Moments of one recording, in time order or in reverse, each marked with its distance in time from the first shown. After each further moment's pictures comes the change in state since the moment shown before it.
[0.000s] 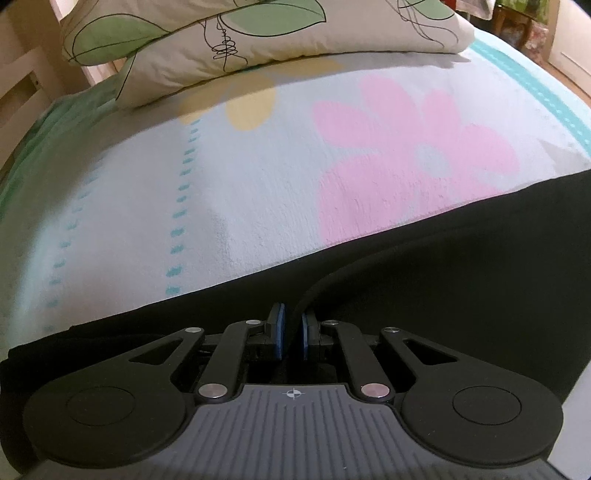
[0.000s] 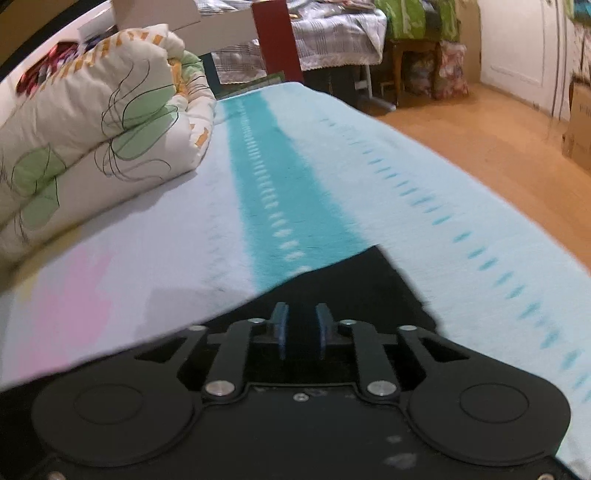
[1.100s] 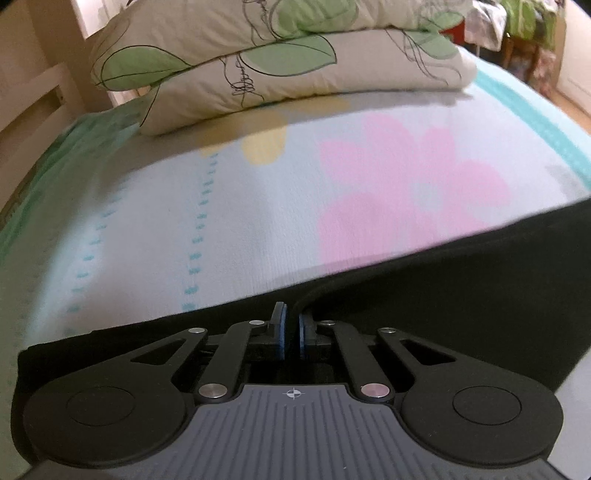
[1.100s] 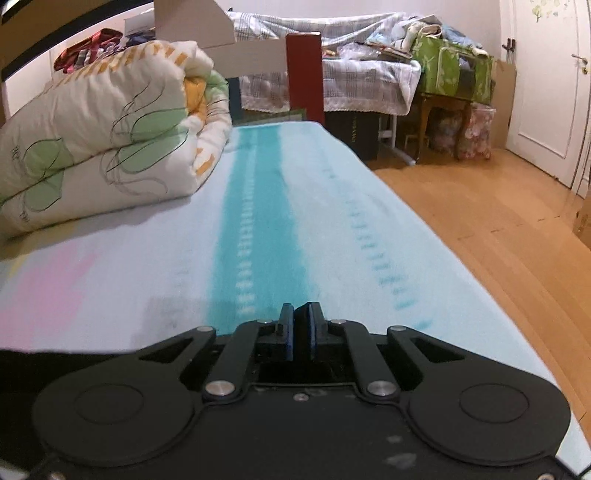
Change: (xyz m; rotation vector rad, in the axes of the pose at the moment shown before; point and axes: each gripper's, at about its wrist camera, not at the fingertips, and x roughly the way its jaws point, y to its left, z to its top) left arm -0.029 -0.003 0.004 -0.065 -0.097 0.032; right arm 0.007 -0.035 0.037 -0.152 -0.125 0.011
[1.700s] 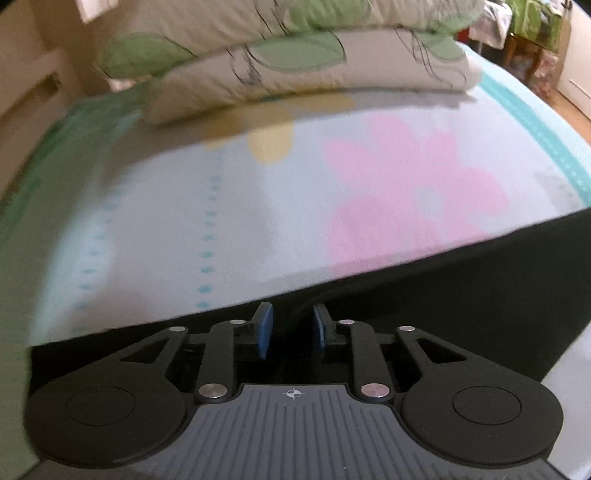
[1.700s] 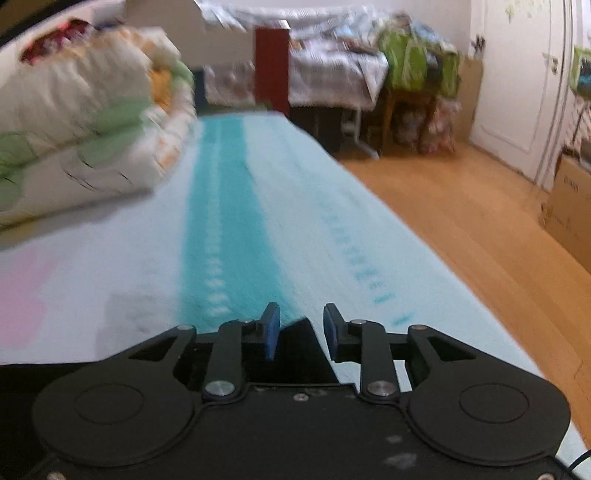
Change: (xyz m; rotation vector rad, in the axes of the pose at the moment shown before) left arm -0.019 0.019 0.011 -0.014 0.041 -0.011; right arm -0.006 0.014 -0.001 0.008 0.002 -0.118
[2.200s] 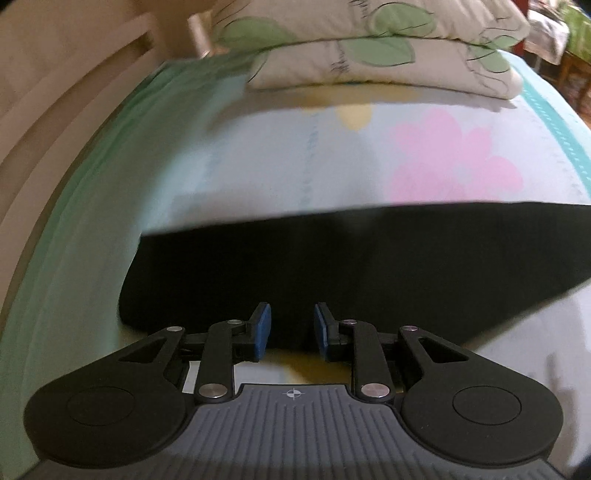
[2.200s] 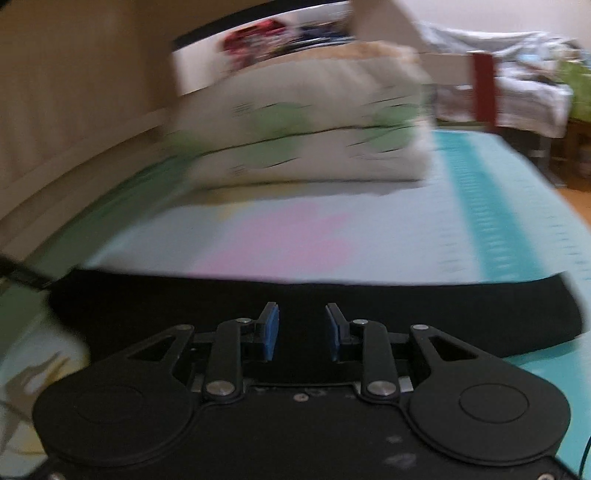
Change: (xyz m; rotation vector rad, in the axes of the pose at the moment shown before) left arm -0.099 0.029 -0.067 -0.165 0.110 0.144; right arm -0.156 0.140 -0.071 -0.197 0.017 0.628
